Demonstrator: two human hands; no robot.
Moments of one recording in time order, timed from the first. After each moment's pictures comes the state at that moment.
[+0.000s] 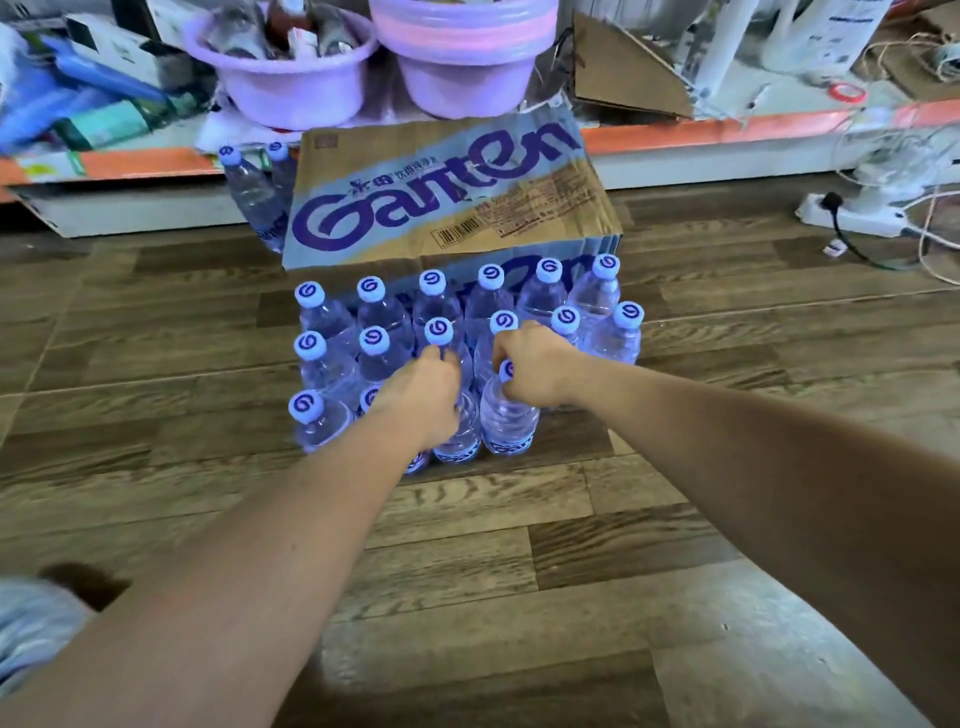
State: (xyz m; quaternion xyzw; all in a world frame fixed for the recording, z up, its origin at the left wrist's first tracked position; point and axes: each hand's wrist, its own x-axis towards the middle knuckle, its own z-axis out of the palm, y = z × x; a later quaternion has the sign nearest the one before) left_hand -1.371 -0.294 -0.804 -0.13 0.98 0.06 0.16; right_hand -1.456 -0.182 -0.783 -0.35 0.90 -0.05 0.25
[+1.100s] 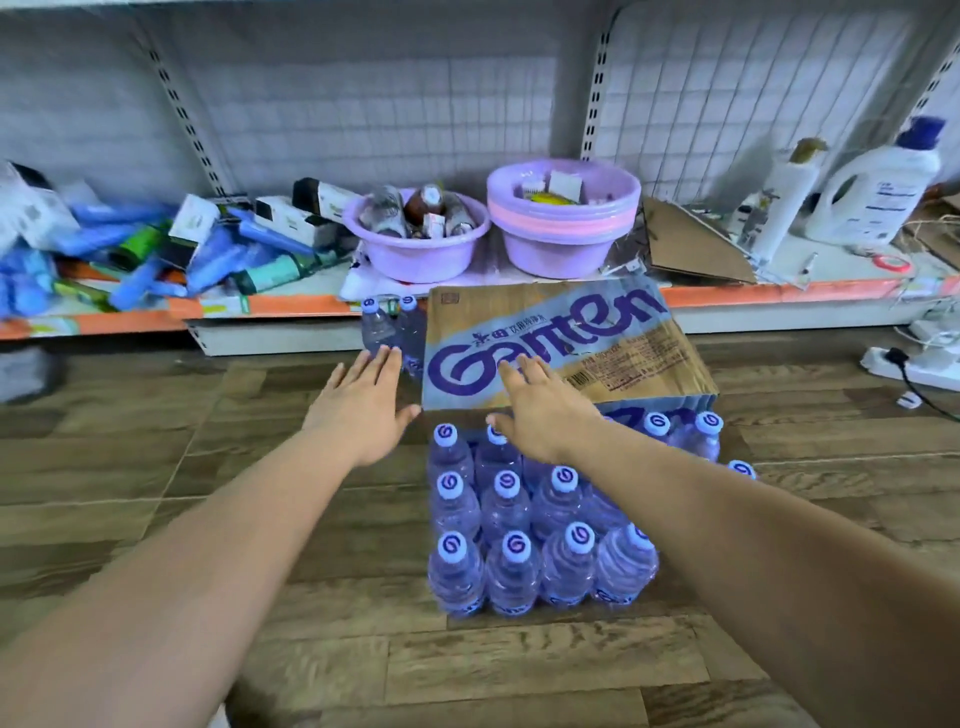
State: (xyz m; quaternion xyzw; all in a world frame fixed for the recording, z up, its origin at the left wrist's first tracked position) left_hand -1.344 -0.493 -0.692 -0.21 0.97 0.01 0.08; right_hand -1.447 -0.319 -0.697 -0.38 0.91 -0.05 0.15
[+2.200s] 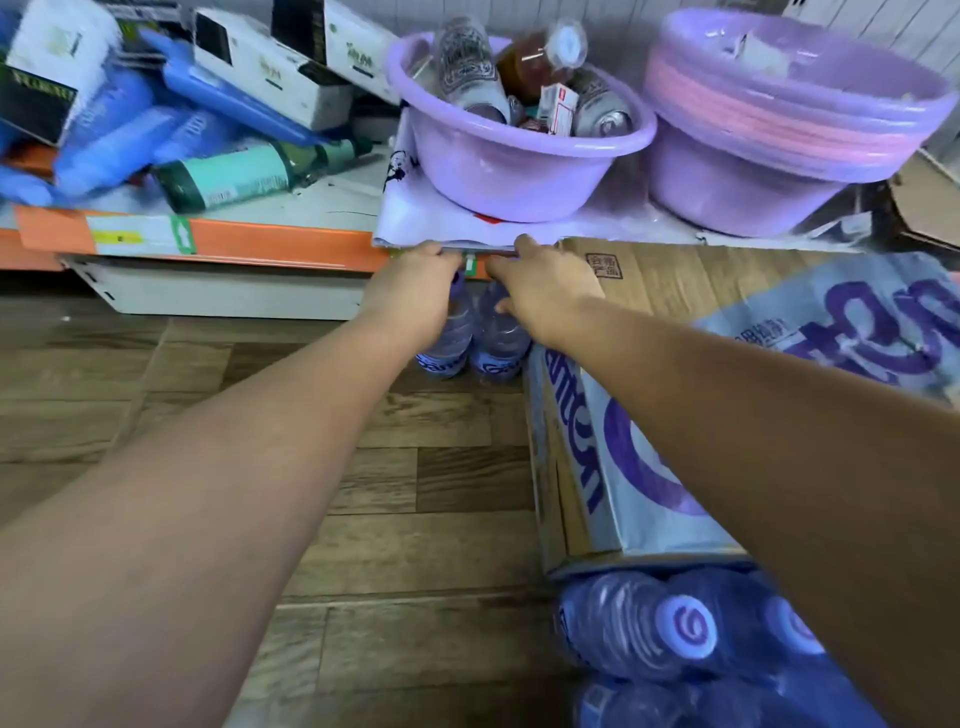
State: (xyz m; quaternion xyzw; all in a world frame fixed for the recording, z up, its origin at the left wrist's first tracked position) left_hand -1.565 -0.762 -0.851 -0.16 0.98 0.07 -0.04; right_hand -1.638 -0.639 -0.829 -0.41 0.91 0.06 0.03
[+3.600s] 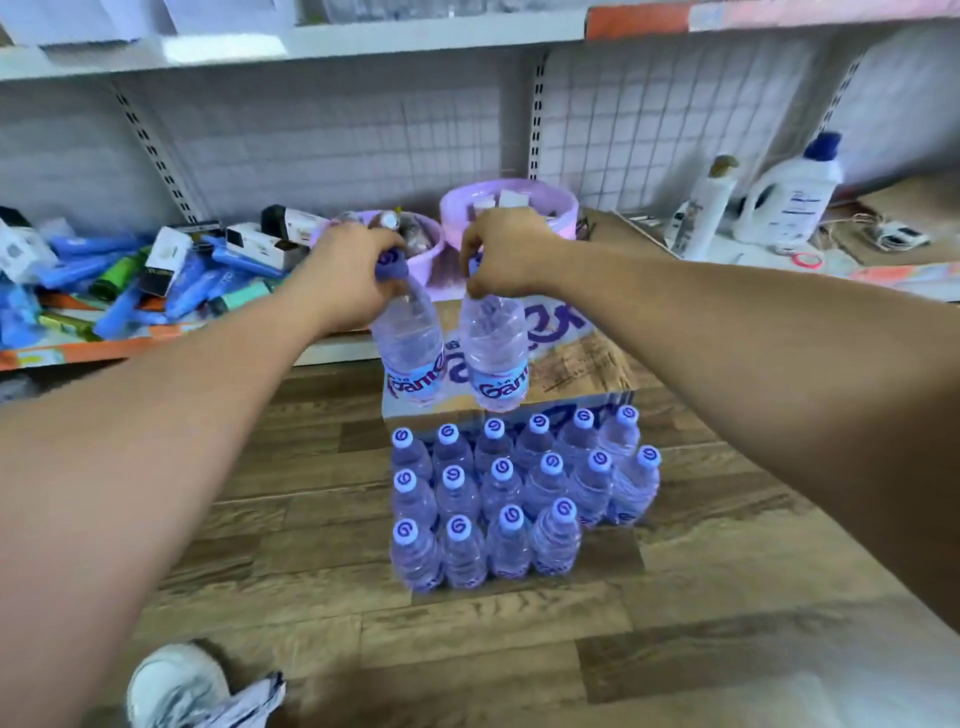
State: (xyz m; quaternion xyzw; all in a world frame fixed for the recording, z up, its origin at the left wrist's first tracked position) left_hand -1.393 -0.441 -0.524 -0.10 0.98 0.07 -0.15; right_hand -1.476 -0.292 -0.505 -0.41 0.91 -0.08 -0.02
